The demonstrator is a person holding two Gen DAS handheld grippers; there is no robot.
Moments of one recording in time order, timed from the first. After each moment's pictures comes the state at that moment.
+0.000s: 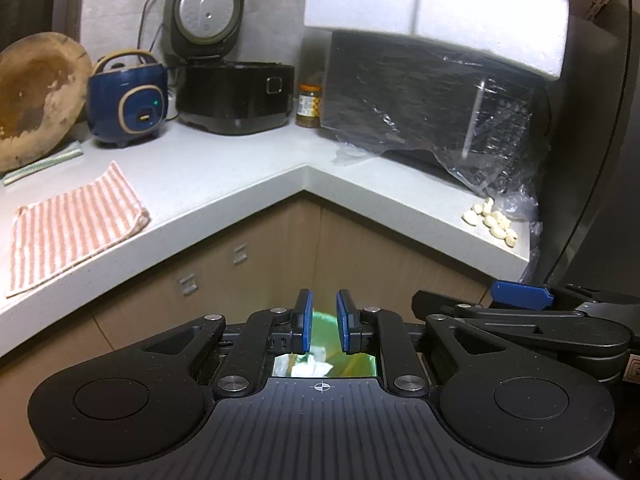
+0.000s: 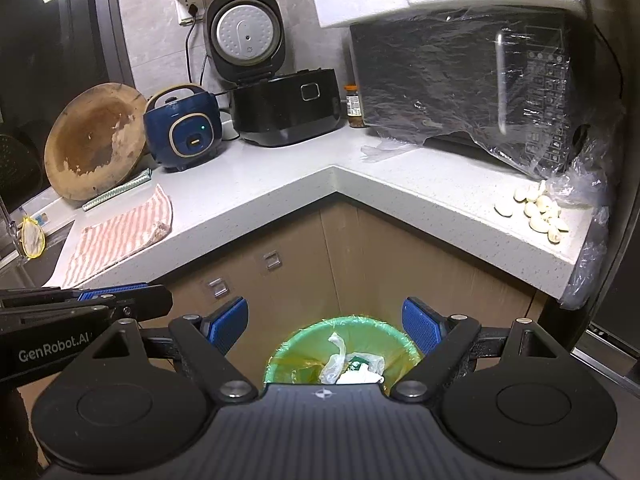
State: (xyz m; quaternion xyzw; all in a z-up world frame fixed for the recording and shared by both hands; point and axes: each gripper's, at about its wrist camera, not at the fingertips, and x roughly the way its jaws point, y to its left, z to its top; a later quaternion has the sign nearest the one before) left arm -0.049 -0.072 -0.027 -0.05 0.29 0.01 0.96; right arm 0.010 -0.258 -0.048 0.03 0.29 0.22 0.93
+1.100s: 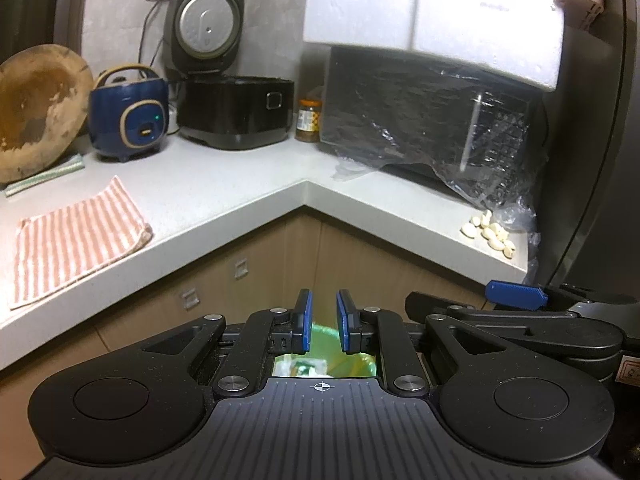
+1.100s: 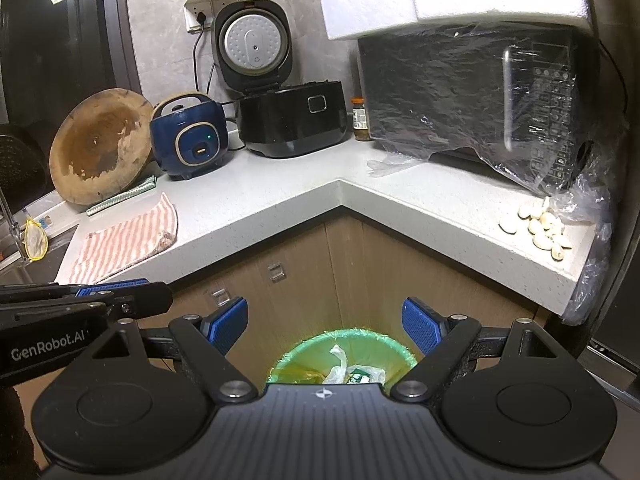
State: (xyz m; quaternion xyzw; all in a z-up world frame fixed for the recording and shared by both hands) left arm -0.054 -0.071 -0.021 -0.04 0.27 0.02 0.96; right arm 0.007 -0.252 -0.041 0.02 0.28 0.23 0.93
